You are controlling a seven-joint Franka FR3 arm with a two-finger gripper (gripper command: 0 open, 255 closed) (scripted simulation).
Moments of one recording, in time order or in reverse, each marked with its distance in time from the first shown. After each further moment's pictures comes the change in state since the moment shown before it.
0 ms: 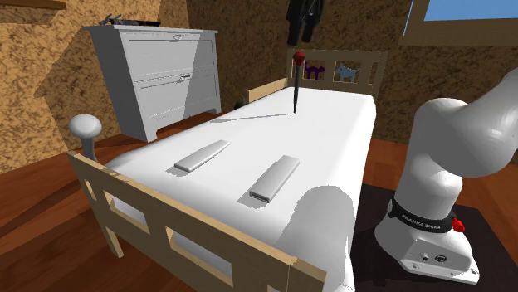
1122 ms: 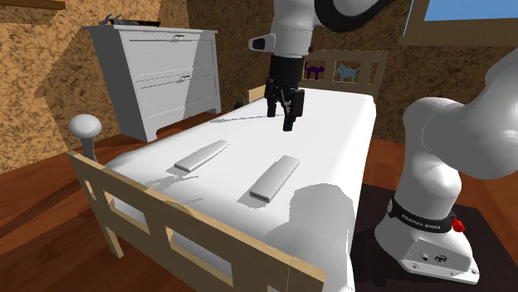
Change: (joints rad) arm 0.284 0.136 -0.170 -0.355 -0.053 0.379 -0.703
